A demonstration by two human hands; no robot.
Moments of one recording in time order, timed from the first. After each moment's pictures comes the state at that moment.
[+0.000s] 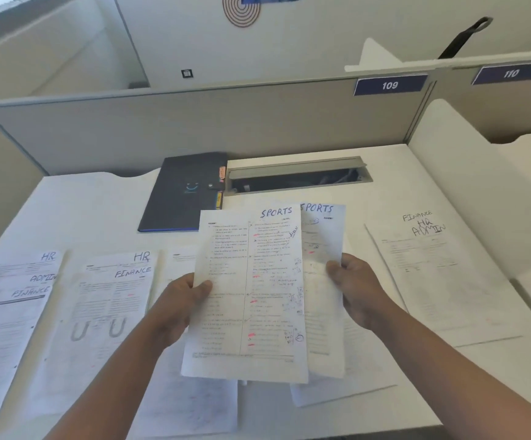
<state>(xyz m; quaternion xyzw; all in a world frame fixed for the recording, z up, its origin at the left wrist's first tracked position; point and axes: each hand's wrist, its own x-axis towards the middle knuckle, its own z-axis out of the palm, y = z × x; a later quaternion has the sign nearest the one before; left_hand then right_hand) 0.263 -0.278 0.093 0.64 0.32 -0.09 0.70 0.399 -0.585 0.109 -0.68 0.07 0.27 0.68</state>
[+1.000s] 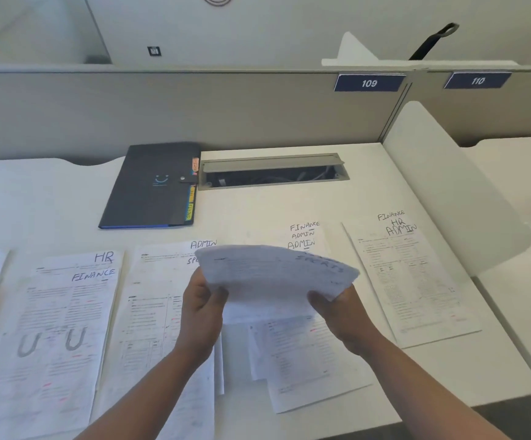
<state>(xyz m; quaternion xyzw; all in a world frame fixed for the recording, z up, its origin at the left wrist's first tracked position) 0.286 -0.370 0.085 0.68 0.20 0.15 0.69 0.372 -0.606 0.099 -0.75 -0.11 0.20 0.62</state>
